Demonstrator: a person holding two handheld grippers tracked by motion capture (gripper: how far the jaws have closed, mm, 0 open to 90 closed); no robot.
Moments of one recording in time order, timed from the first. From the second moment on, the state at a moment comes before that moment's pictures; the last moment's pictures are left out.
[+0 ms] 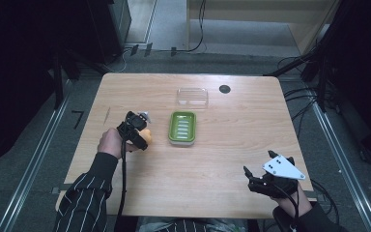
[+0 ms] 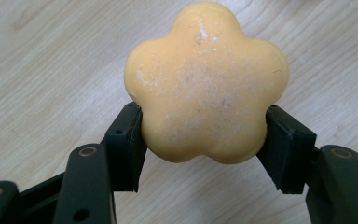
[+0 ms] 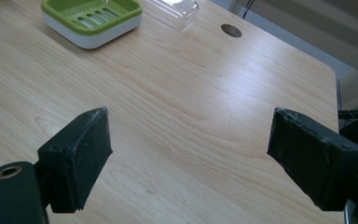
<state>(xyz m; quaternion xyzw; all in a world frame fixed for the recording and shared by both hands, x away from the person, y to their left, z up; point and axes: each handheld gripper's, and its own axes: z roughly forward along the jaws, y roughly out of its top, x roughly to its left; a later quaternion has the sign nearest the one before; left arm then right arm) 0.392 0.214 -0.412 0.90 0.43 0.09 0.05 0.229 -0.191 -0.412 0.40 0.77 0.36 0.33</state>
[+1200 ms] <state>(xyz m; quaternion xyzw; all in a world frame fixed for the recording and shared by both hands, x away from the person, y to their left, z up) 0.419 0.175 -0.400 0.92 0.37 0.08 0.06 0.227 -0.194 -0.412 0.41 0.77 0.36 0.33</state>
